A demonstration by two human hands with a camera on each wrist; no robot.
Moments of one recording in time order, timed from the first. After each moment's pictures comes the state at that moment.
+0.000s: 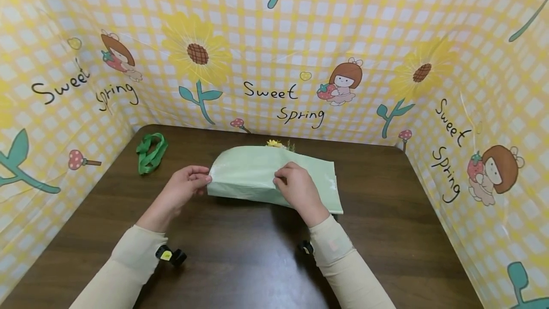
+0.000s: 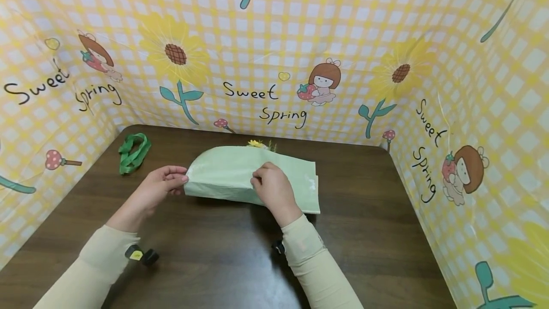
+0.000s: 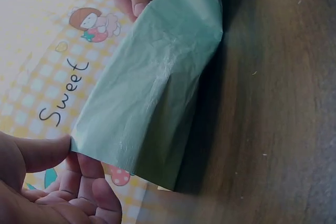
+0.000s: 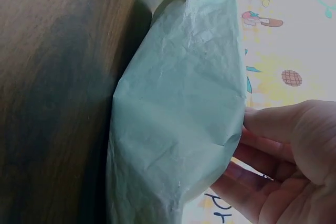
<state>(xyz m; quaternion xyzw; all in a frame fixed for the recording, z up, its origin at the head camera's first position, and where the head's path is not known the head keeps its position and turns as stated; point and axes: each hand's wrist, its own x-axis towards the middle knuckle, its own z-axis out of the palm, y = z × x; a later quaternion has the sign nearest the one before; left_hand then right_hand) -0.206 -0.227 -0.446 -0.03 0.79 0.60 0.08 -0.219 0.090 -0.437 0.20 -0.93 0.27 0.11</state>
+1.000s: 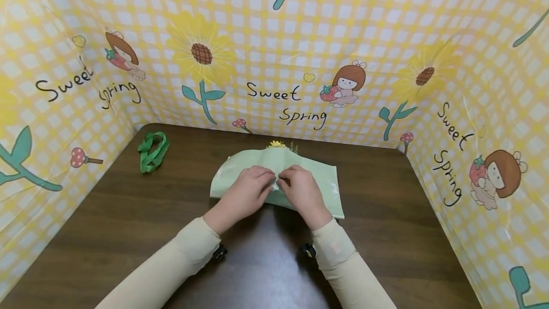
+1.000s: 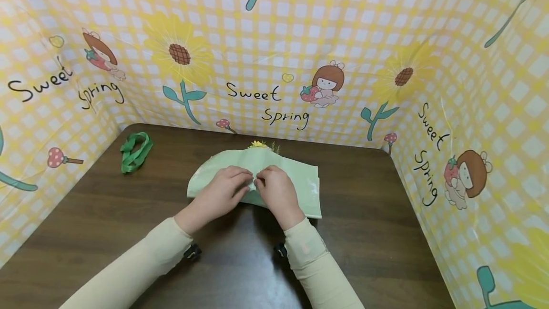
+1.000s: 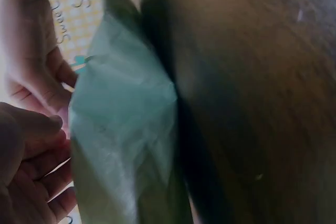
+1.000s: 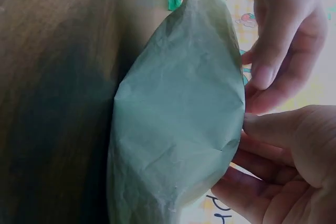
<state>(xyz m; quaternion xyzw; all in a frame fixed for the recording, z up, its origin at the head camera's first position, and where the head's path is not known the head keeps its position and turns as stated) -0.208 -0.098 -0.444 0.34 0.90 0.19 -0.19 -0.217 0.091 -0.437 0.20 -0.94 0.25 0.13</state>
